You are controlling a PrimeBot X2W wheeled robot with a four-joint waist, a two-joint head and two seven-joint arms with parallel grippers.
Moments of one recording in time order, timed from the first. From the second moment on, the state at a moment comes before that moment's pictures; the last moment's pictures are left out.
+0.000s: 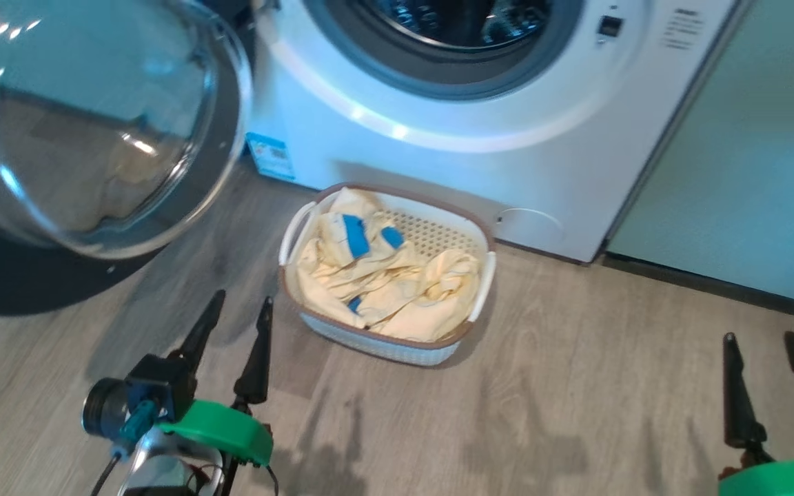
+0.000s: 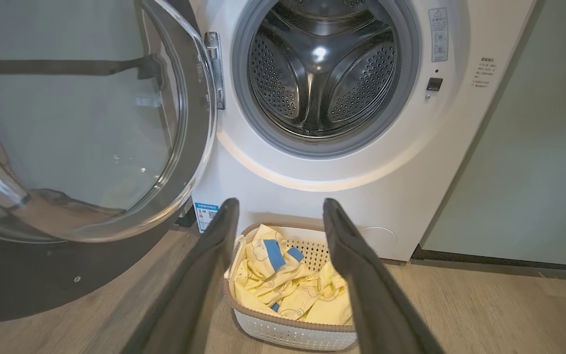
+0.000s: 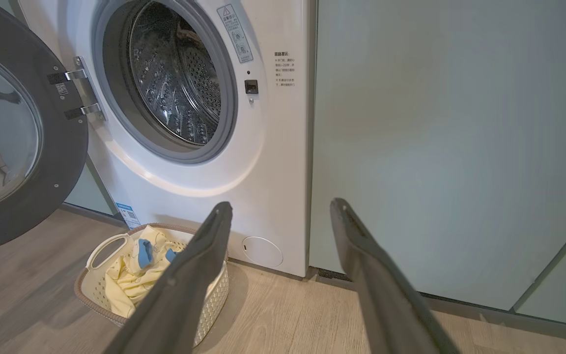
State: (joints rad) left arm -0.02 0.04 0.03 0.10 -0.07 -0.11 -0.26; right arm 0.08 -0.04 -0.11 0.05 0.08 0.13 -0.25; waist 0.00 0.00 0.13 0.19
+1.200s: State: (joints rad) left arm 0.04 0.09 0.04 0.11 -0.08 -0.06 -0.23; right arm 0.18 -0.04 -0.06 0.03 0.08 0.13 -0.25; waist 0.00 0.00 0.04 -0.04
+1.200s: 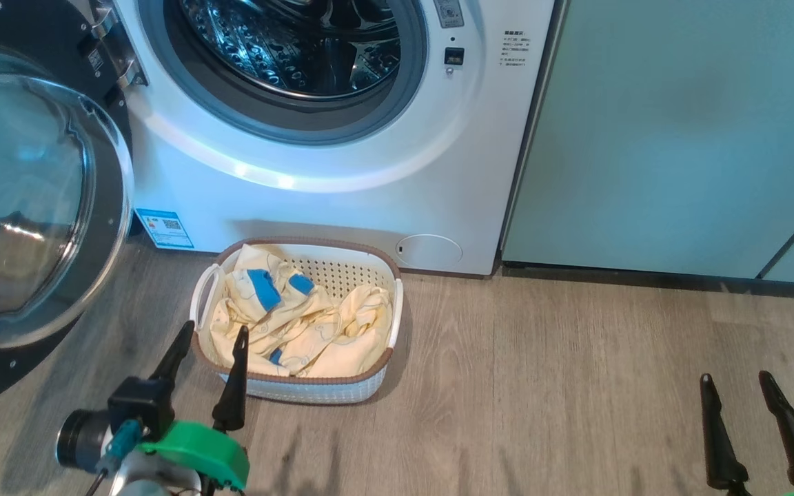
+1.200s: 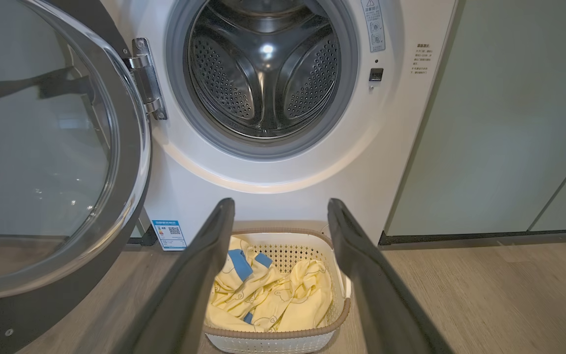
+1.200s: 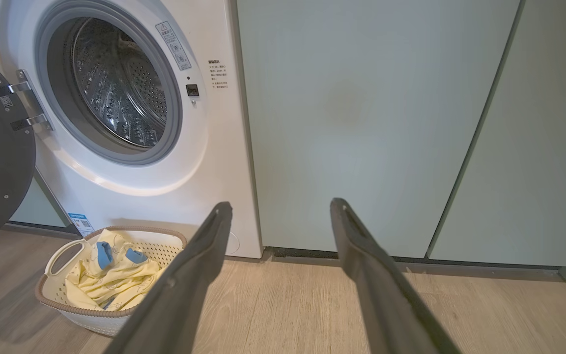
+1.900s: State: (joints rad) left arm 0.04 0.10 0.03 0.11 -0.09 -0.04 -0.23; right arm 0.18 -0.04 -0.07 0.02 0.09 0.13 -0.25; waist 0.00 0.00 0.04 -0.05
